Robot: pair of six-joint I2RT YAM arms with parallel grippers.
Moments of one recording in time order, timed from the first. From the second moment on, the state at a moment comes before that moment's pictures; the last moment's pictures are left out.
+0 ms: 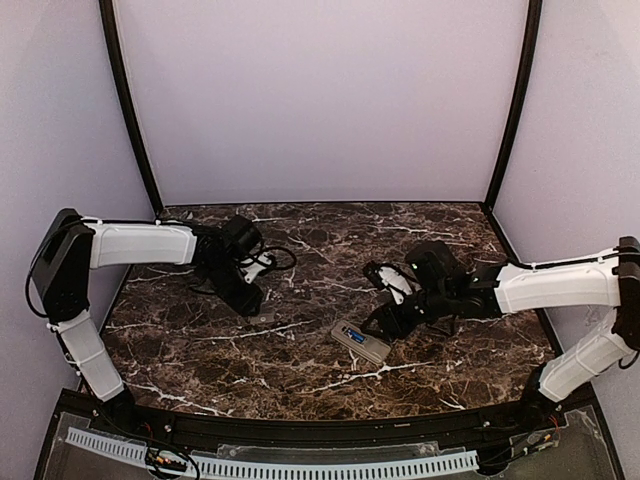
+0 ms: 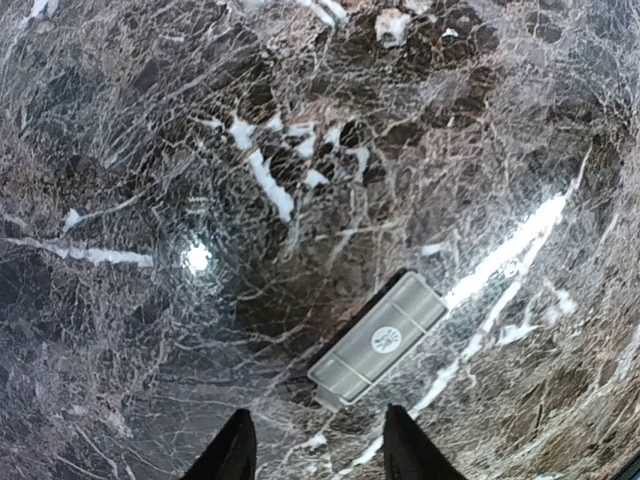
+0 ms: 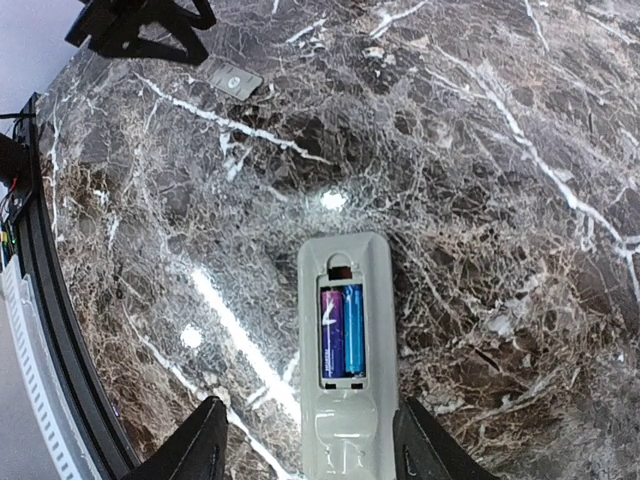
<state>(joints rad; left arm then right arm) -0.65 1.75 1.17 -0.72 0.00 0.03 0.87 1.41 0.76 -0.15 -0.25 0.19</state>
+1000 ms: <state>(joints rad) -0.62 1.75 1.06 -0.57 0.07 -0.27 0.87 1.40 0.75 -0.16 -0.24 0.20</state>
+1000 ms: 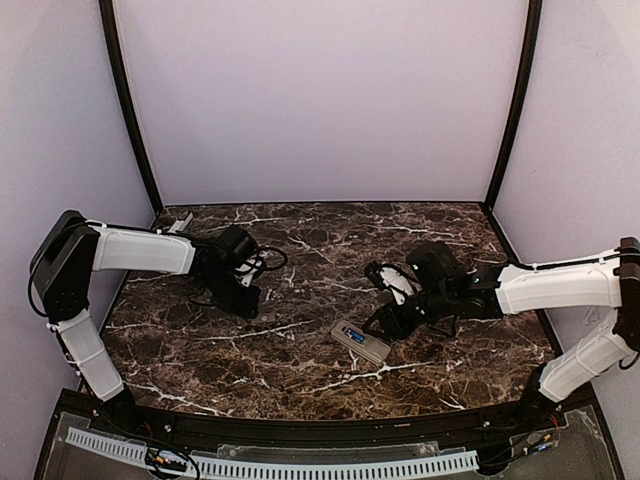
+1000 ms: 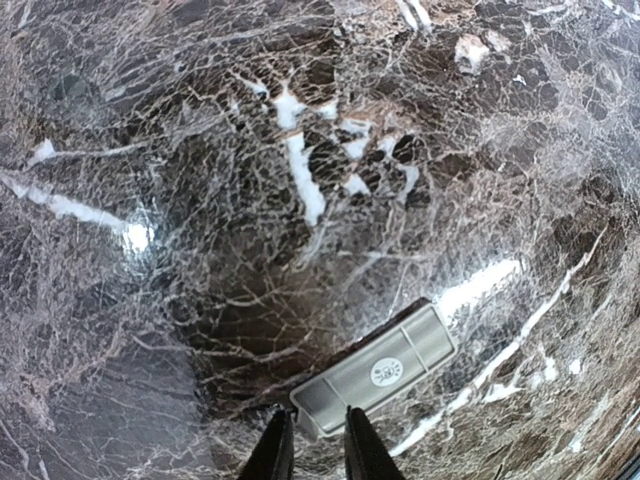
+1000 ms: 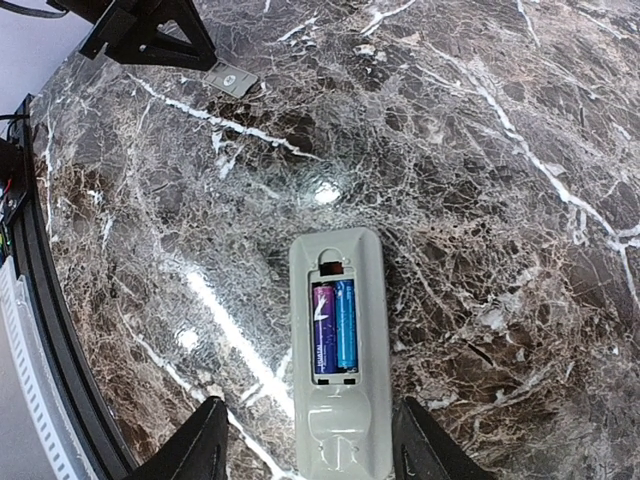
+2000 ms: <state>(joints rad) -0.63 1.68 1.06 -0.50 0.07 -0.16 0.80 1.33 0.83 -0.18 -0.33 0.21</state>
